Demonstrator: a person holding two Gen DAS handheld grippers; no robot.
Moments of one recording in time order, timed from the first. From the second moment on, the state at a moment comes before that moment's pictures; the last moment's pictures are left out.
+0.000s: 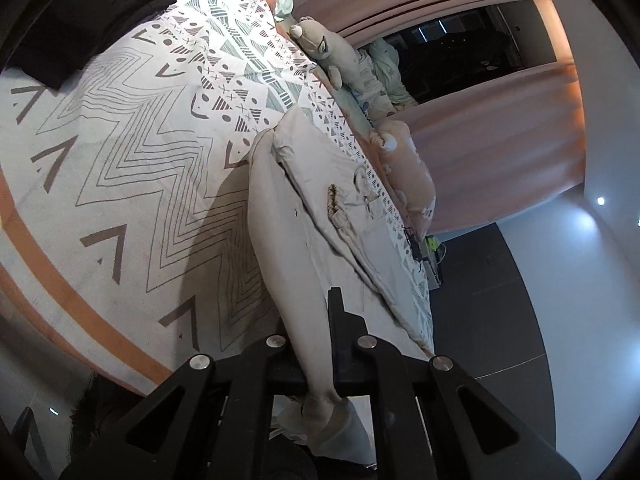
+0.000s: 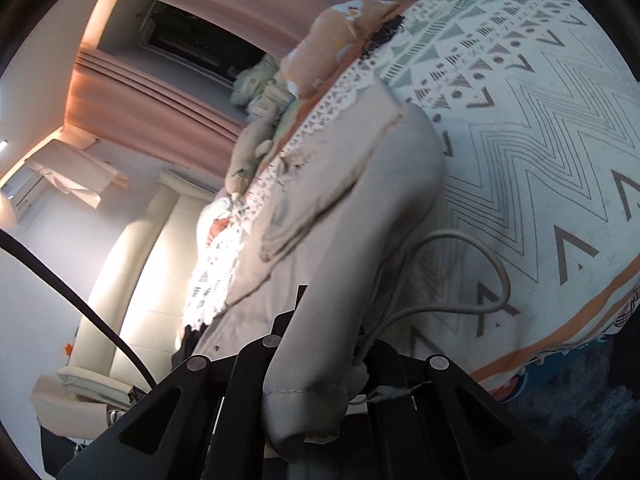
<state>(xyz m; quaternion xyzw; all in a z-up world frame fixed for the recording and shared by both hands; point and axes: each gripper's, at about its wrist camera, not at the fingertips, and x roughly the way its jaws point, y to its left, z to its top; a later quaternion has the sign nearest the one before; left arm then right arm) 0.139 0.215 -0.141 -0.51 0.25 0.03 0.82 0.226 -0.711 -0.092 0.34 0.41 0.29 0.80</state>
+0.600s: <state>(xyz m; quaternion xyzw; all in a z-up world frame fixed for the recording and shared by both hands) 0.036 0.194 -0.016 -0.52 0.10 -0.02 0.85 0.149 -0.733 -0.028 0.35 0.30 0.37 0.81</state>
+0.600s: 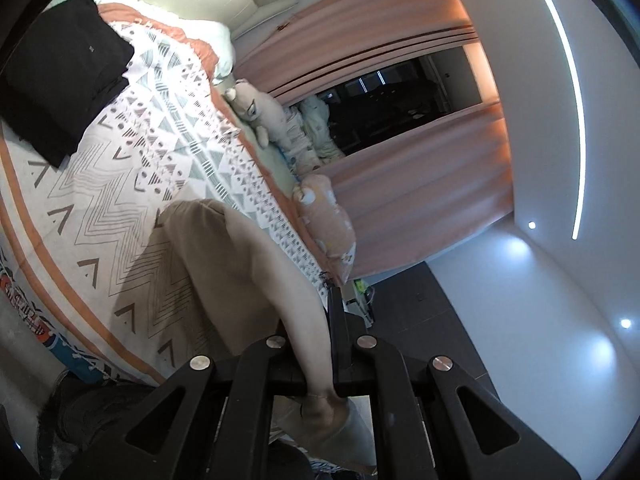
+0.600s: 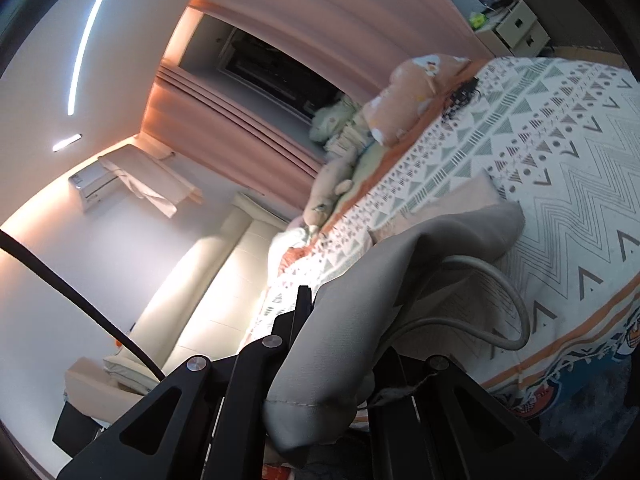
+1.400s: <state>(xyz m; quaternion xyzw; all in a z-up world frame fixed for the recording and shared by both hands) 0.160 0.248 -0.005 -0.52 0.13 0.01 0.84 0.258 -0.686 -0.033 0.36 0.30 0.34 0.82</state>
